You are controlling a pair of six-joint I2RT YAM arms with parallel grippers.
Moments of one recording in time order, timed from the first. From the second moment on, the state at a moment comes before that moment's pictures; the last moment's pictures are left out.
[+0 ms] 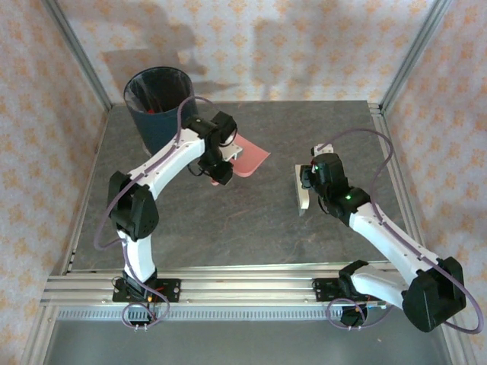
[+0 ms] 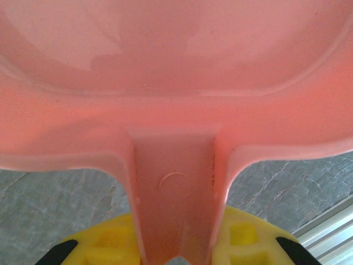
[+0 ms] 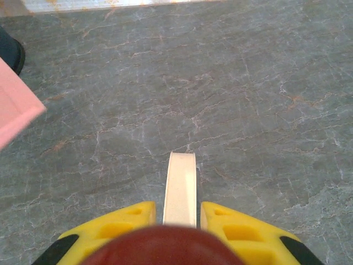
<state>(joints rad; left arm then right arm) -0.50 1.90 1.77 -1.33 0.13 0.07 0.45 1.07 0.77 -0.31 0.23 0.30</state>
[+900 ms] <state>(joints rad) -0.56 2.18 1.79 -1.24 0.15 0.03 0.45 1.05 0.77 -0.32 0.27 0.29</state>
